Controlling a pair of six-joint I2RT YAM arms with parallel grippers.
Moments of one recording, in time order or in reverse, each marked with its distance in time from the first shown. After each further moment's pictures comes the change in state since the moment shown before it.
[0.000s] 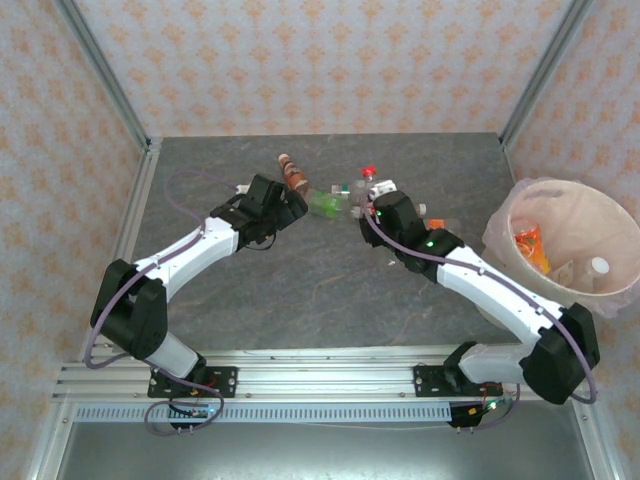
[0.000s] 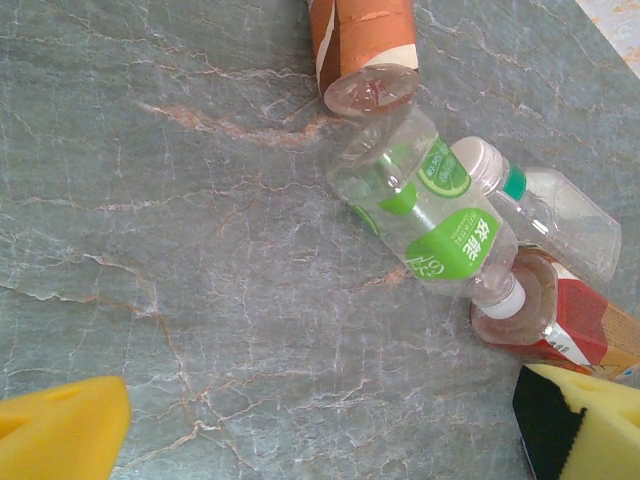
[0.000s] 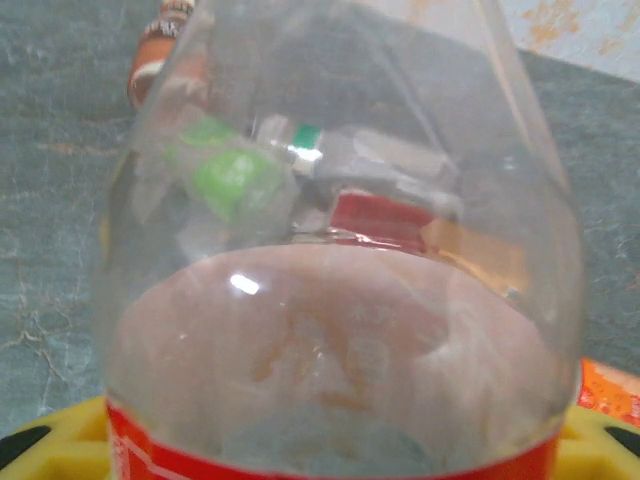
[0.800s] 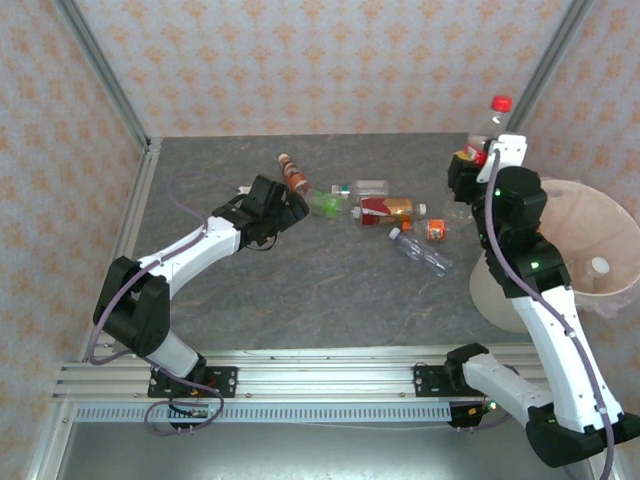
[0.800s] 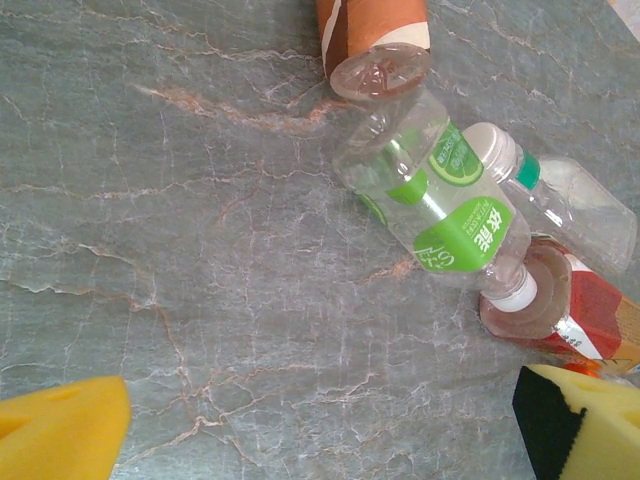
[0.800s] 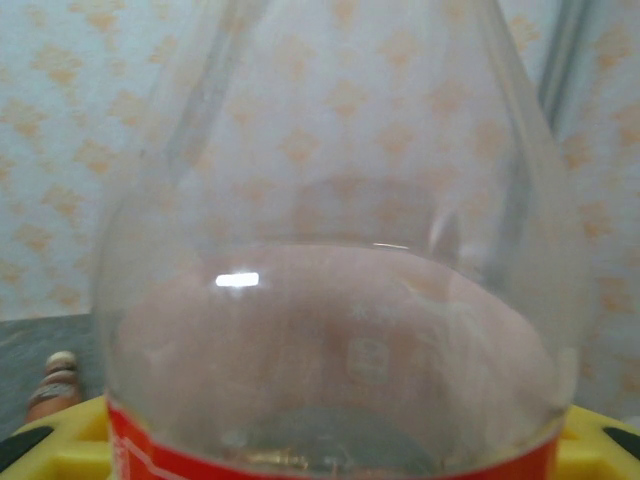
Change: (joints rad) left arm 0.000 0.018 0.000 0.000 0.019 0.000; right arm -0.385 -0.319 0.284 -0.090 0.020 -0.055
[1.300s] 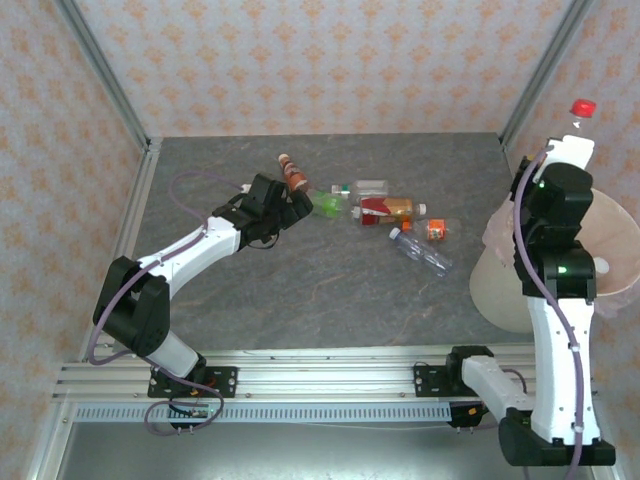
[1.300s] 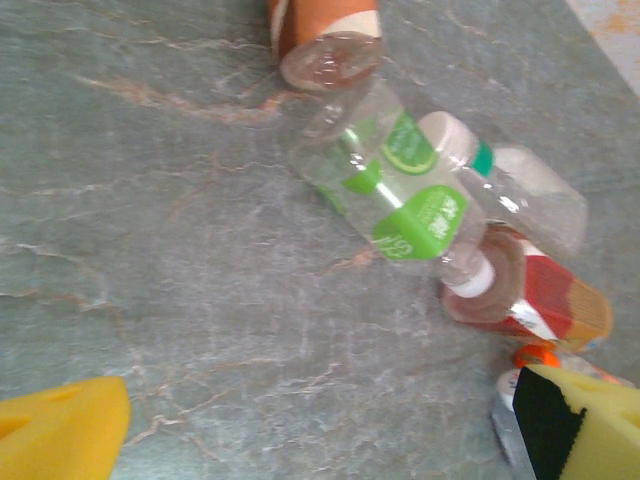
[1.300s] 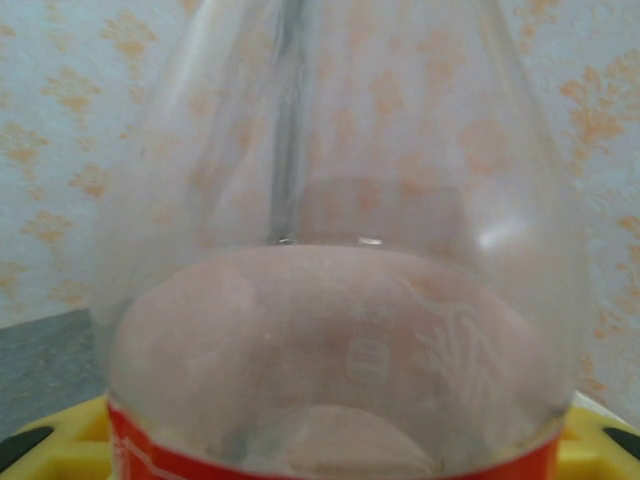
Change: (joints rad) left arm 0.000 0.000 0.000 0.060 0.062 0.001; right arm -0.320 -0.009 0.096 -0.140 0.100 -0.128
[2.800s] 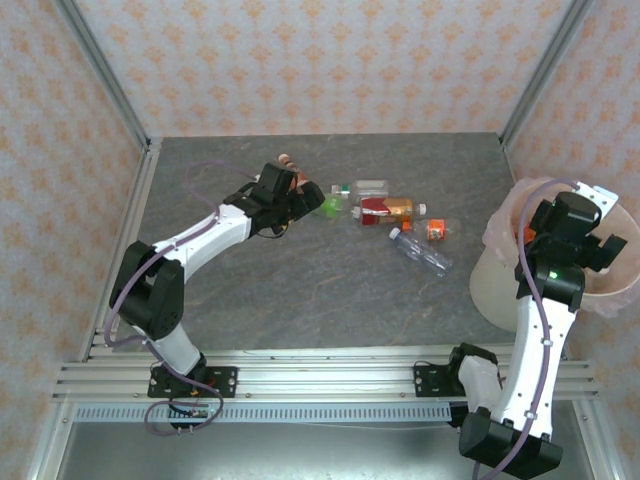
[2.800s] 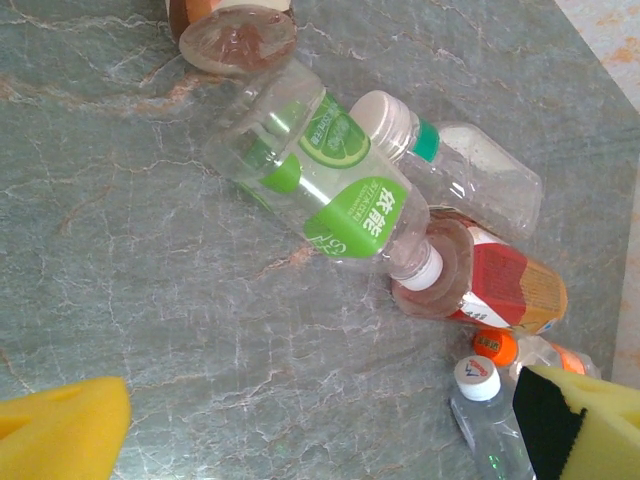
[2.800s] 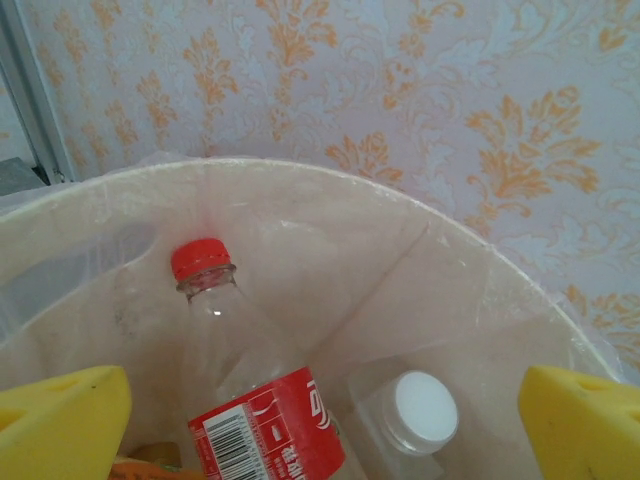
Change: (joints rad) left arm 0.000 0.120 0.126 -0.003 0.086 0.021; right arm -0.346 -0.078 -0.286 -0.003 0.062 0.028
